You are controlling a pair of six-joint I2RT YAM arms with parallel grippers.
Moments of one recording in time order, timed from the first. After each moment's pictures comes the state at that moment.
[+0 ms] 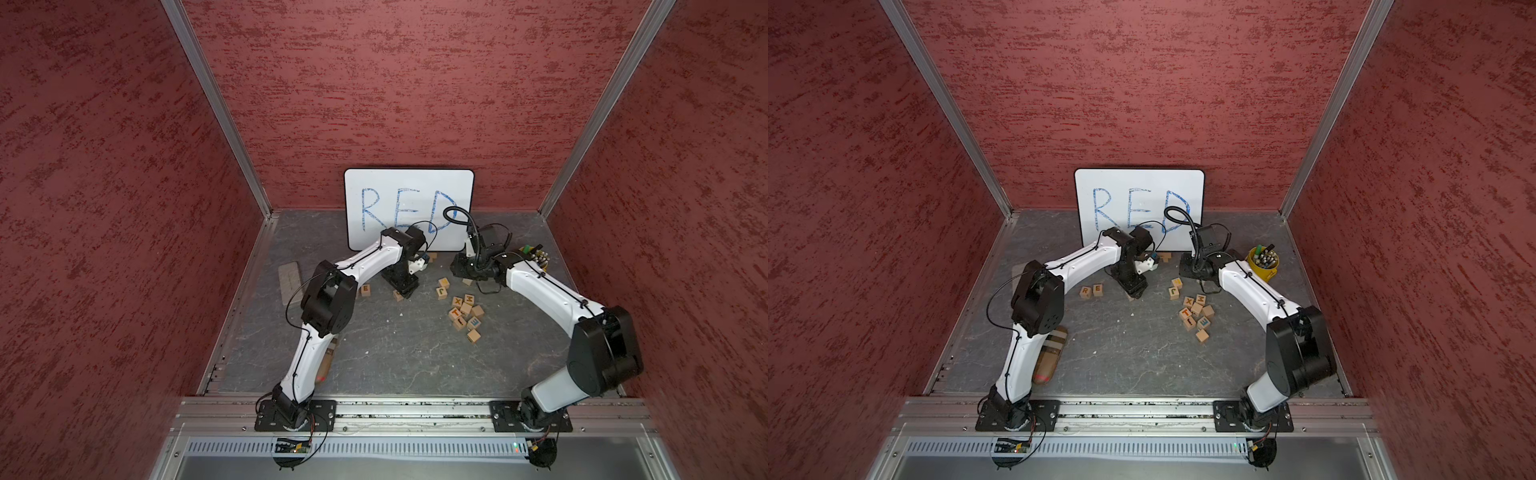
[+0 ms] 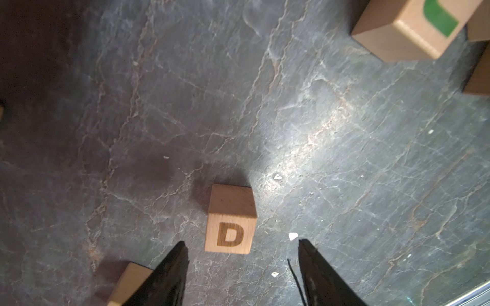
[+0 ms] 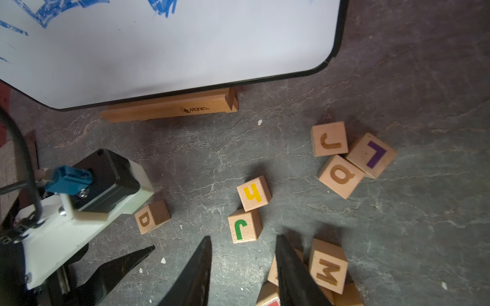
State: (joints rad) left arm -0.65 2.22 1.91 -1.20 0.07 0.20; right arm 0.35 1.56 1.18 -0.54 -0.09 0.49
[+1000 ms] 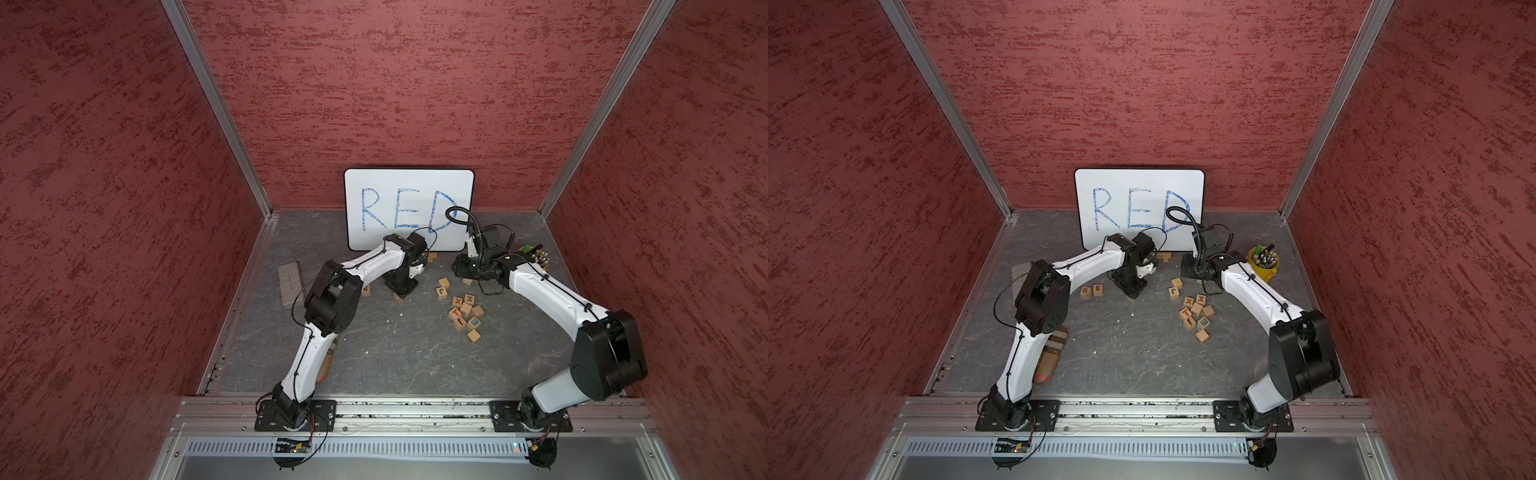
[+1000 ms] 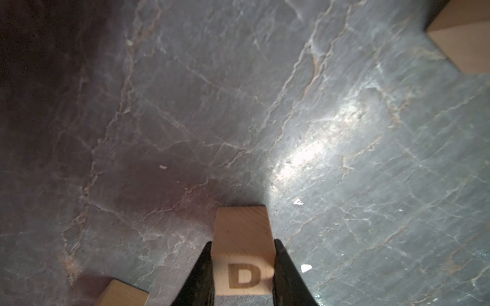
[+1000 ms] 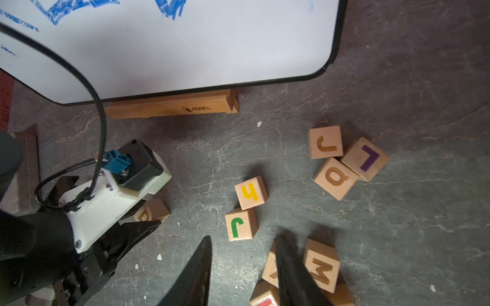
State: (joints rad) left arm -0.66 2.26 1.87 -1.14 0.02 0.10; right arm 0.34 1.53 1.15 -0.53 -0.11 0.45
